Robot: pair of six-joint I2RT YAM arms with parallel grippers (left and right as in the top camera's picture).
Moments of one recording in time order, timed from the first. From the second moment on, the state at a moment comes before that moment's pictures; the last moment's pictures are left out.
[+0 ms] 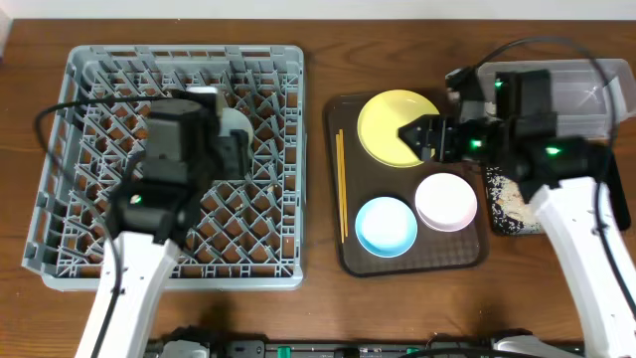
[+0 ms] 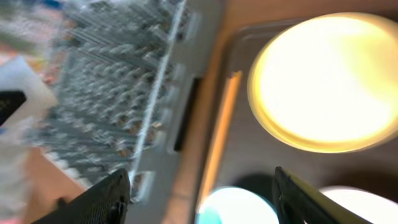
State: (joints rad) left arm -0.17 1.19 1.11 -0.72 -0.02 -0.15; right arm 0.16 1.38 1.31 -0.81 -0.50 0.21
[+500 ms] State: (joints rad) left arm -0.28 1.35 1.14 -0.88 -0.09 -0.16; right arm 0.18 1.35 1.41 -0.97 -0.33 0.13
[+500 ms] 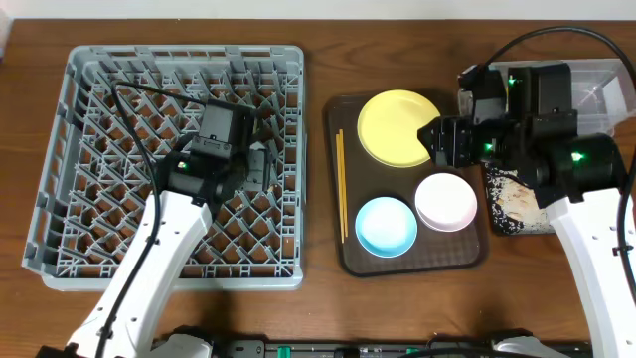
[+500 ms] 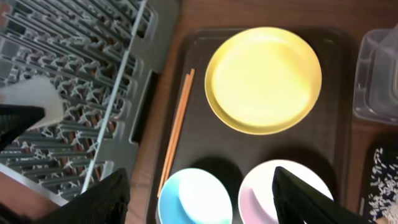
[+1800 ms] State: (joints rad) left arm -0.28 1.44 1.16 -1.07 -0.11 -0.28; right arm 0.20 1.35 1.41 -0.99 -0.32 0.12
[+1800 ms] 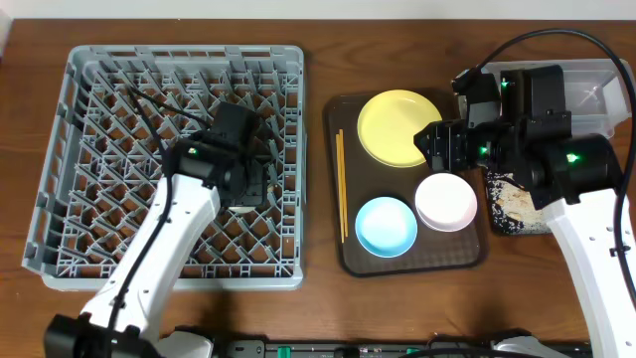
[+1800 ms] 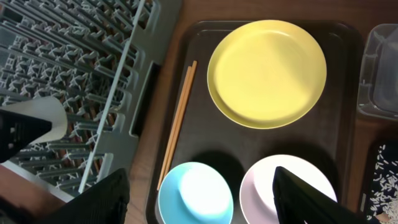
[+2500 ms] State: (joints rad) left arm -0.28 1.46 1.16 -1.07 -0.12 -0.28; right arm 0.20 1.35 1.41 -0.99 -0.32 0.12
